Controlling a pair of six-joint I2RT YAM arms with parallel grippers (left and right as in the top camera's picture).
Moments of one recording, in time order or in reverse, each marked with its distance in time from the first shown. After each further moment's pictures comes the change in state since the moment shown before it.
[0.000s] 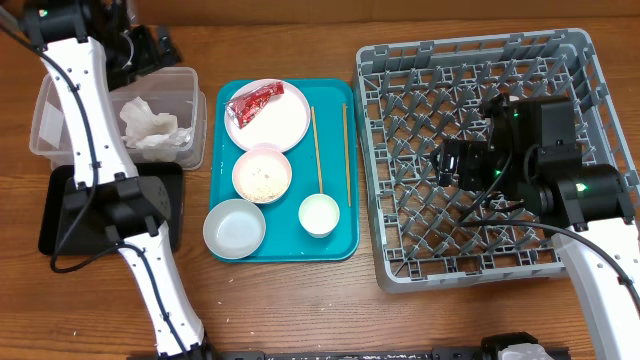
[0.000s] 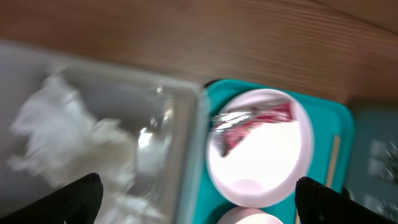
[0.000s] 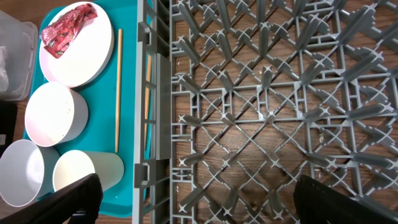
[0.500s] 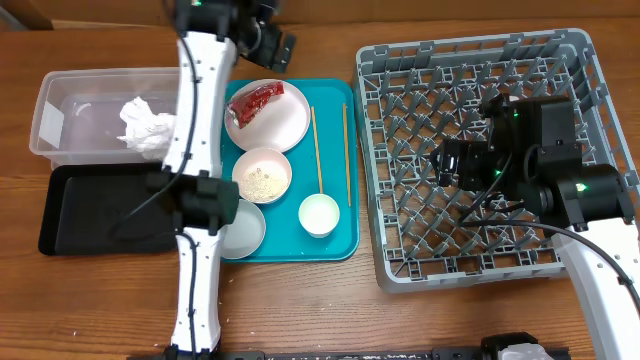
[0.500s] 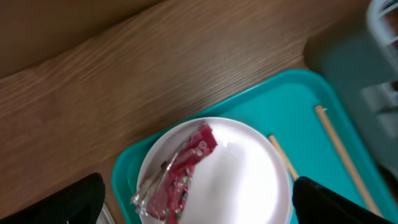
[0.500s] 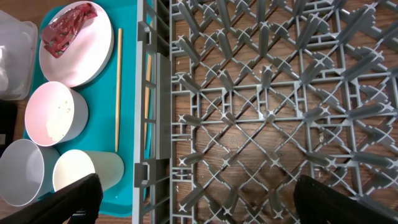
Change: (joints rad) left arm -0.396 0.068 -0.006 0.196 -0.229 0.326; right arm 0.000 0.000 0.000 -0.002 0.000 0.000
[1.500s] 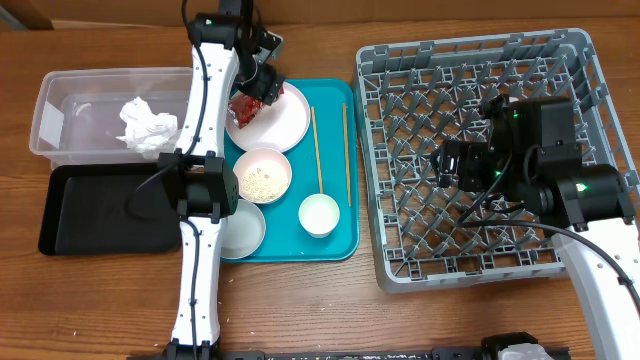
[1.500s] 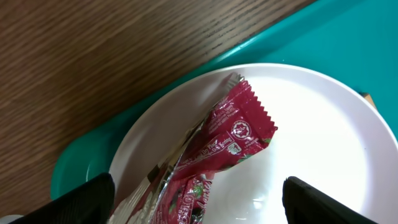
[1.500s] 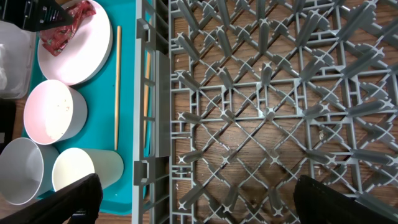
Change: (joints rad) left arm 0.051 0.197 -0.046 -0.011 0.027 0.107; right arm 0.000 0.000 0.000 -0.008 0.000 0.000
